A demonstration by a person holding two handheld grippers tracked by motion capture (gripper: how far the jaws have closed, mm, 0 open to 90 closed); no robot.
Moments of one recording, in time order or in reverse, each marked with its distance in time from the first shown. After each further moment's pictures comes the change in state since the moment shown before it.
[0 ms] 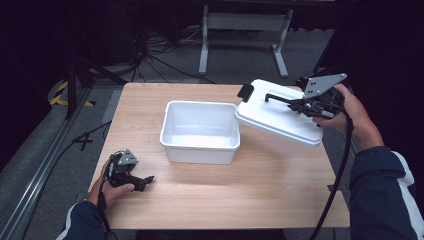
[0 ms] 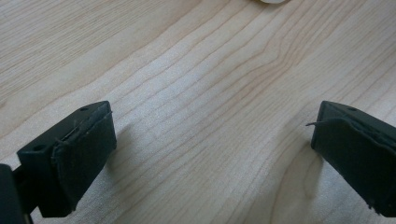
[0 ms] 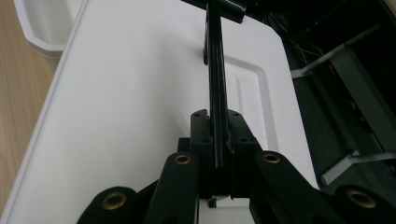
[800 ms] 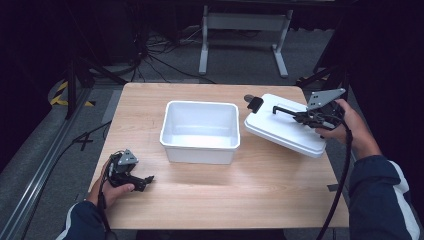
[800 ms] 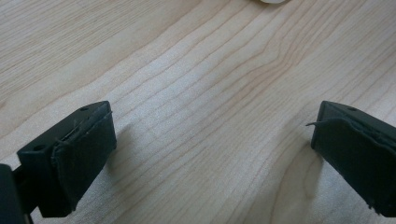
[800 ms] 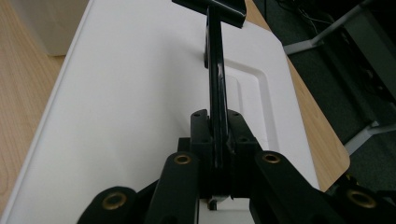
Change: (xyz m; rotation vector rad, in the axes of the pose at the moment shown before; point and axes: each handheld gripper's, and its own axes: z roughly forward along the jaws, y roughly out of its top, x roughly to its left) left arm 0.000 0.000 0.000 0.000 0.000 0.000; right arm 0.004 -0.052 0.029 0.053 0.015 0.085
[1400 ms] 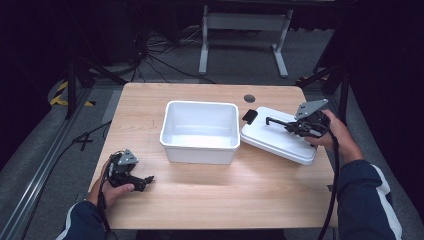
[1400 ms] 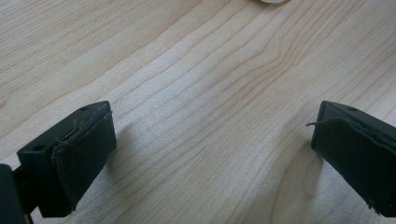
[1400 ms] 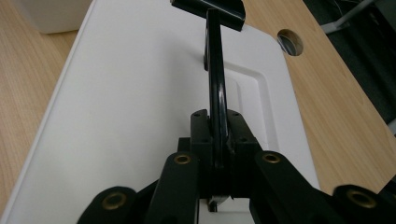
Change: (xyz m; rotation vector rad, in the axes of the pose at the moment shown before) left arm 0.000 0.000 0.000 -0.001 0.000 0.000; right arm 0.012 -0.019 0.045 0.039 0.049 0.030
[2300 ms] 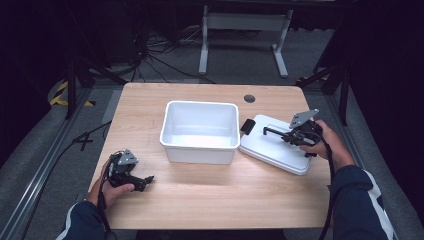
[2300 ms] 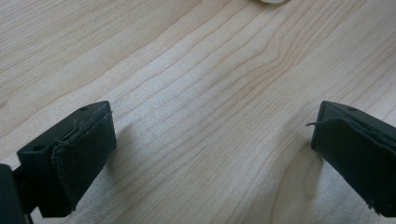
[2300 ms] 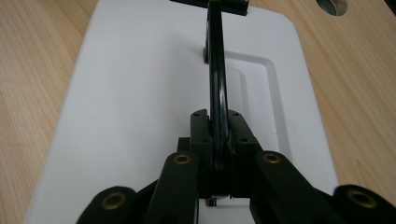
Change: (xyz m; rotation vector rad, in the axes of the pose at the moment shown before) left arm 0.000 0.000 0.000 0.000 0.000 0.000; right arm 0.009 -0.027 0.037 0.054 0.056 0.049
